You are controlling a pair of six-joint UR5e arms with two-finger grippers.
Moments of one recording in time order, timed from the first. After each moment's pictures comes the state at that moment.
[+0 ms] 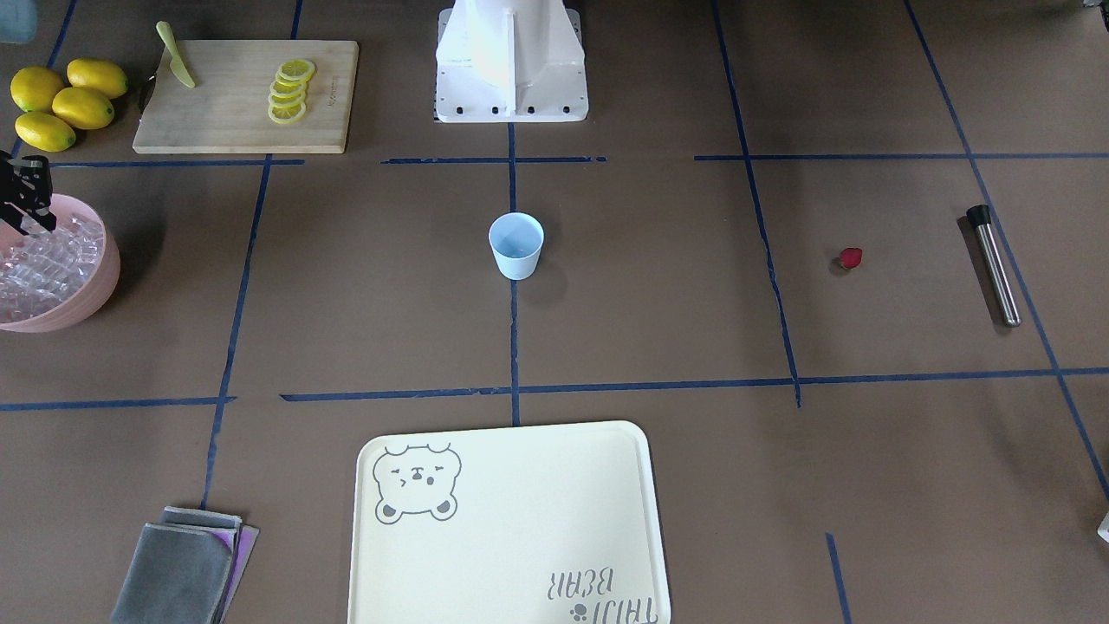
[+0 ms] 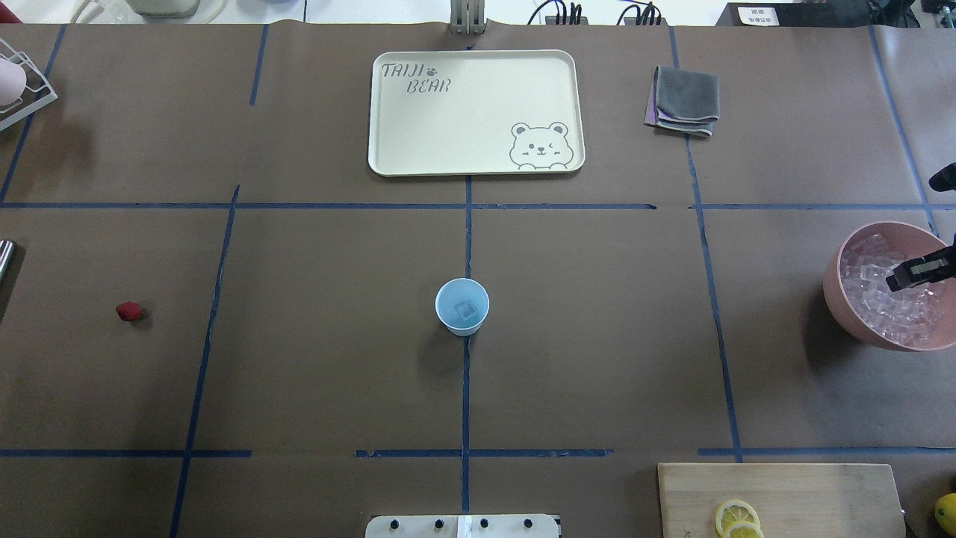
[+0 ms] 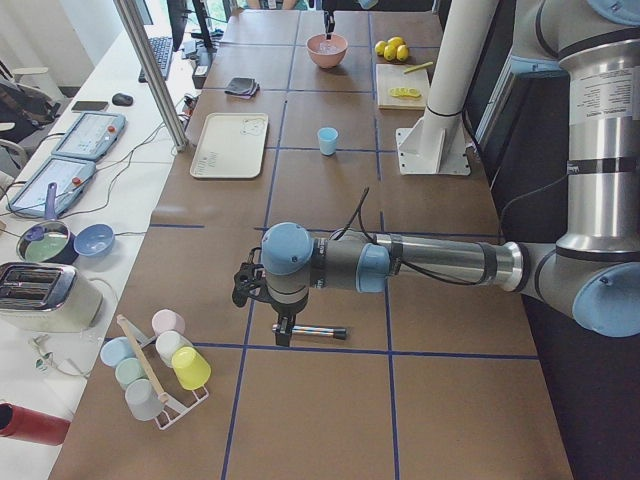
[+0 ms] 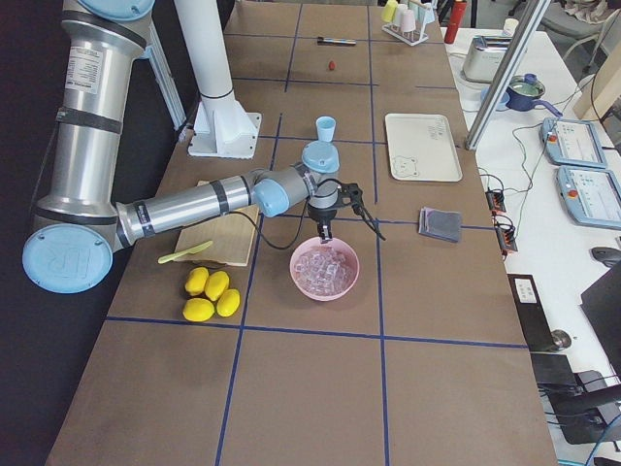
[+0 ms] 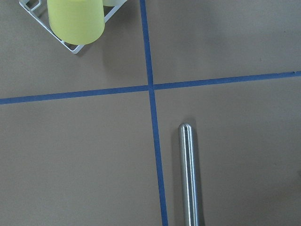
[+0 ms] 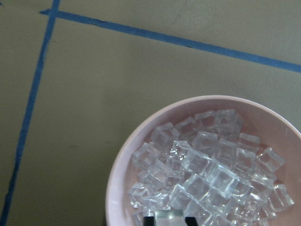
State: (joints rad) left arm -1.60 -1.47 -1.75 -1.58 -2.41 0.06; right arm 1.09 -1.72 2.06 -1.42 2.21 0.46
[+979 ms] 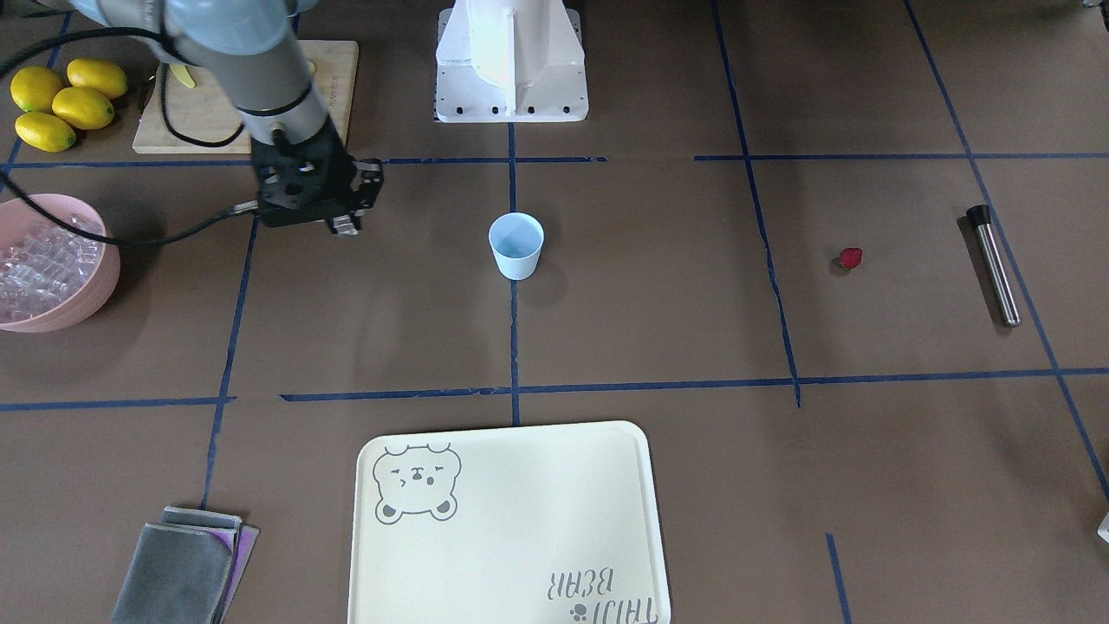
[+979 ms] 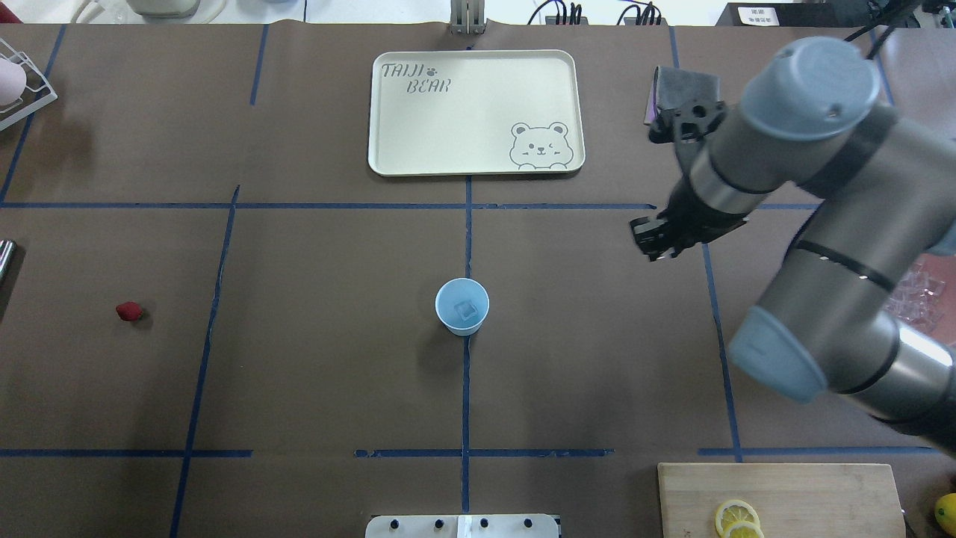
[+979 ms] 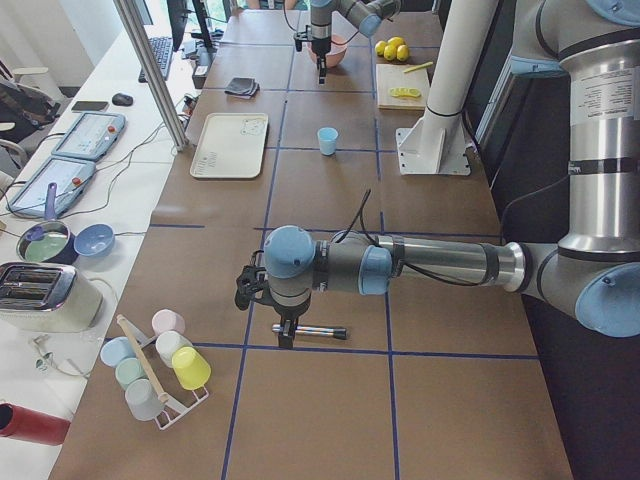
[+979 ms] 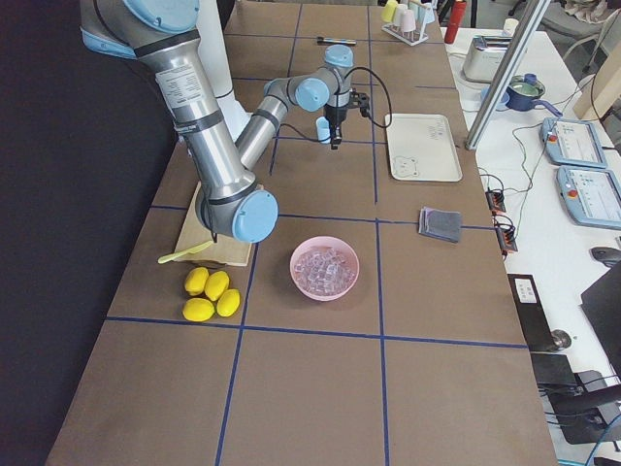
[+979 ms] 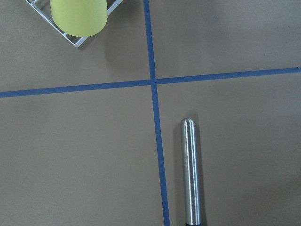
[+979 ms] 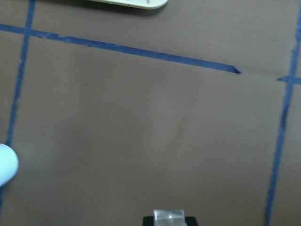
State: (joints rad) left arm -1.60 -1.46 -1.75 -1.58 -2.41 0.06; right arm 0.64 -0.99 1.93 -1.81 2.00 0.97
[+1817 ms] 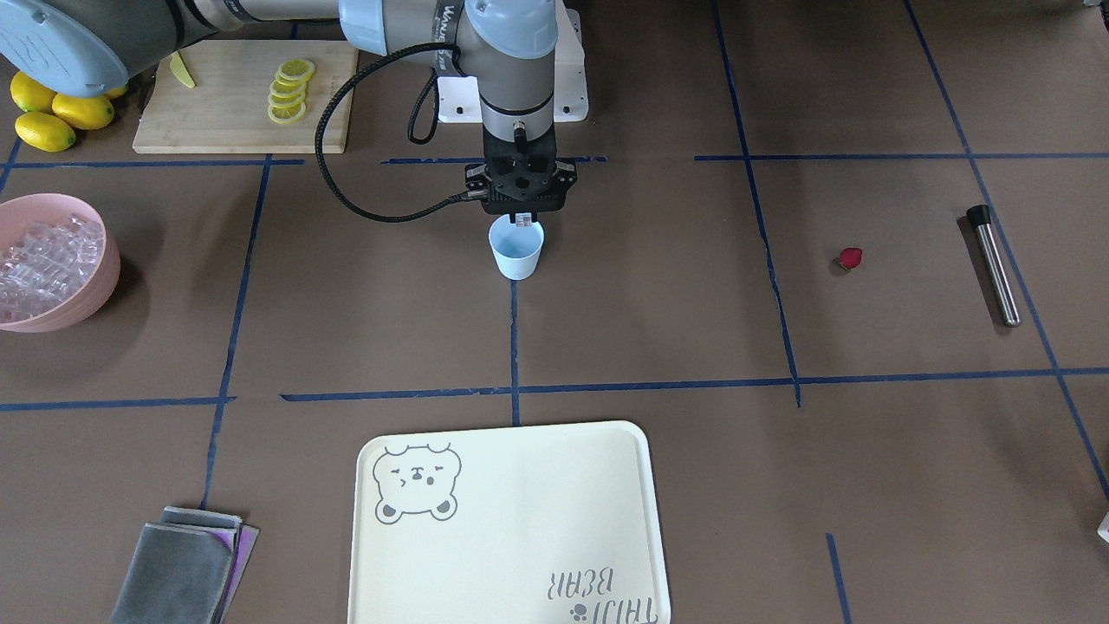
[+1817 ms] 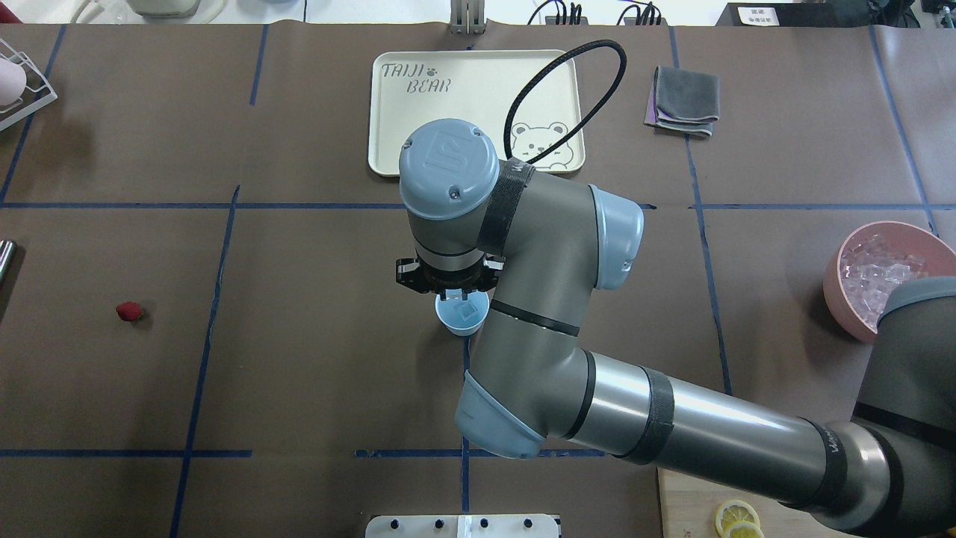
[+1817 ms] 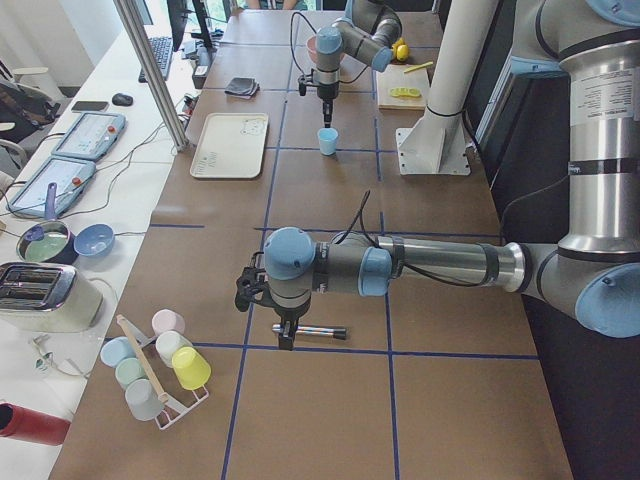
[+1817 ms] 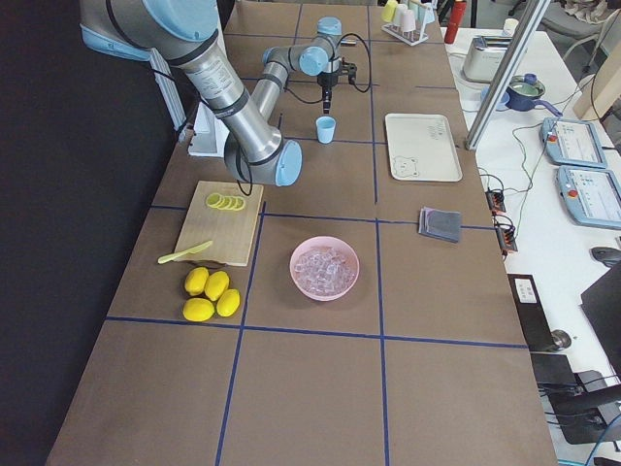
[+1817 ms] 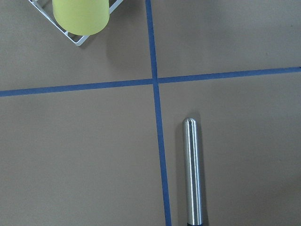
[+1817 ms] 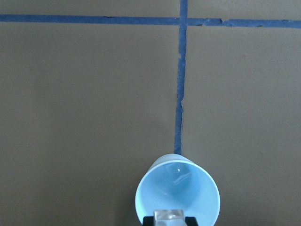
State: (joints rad) left arm -1.60 -1.46 -1.75 -1.58 -2.41 0.06; right arm 0.47 -0.67 1.62 -1.79 1.89 1.20
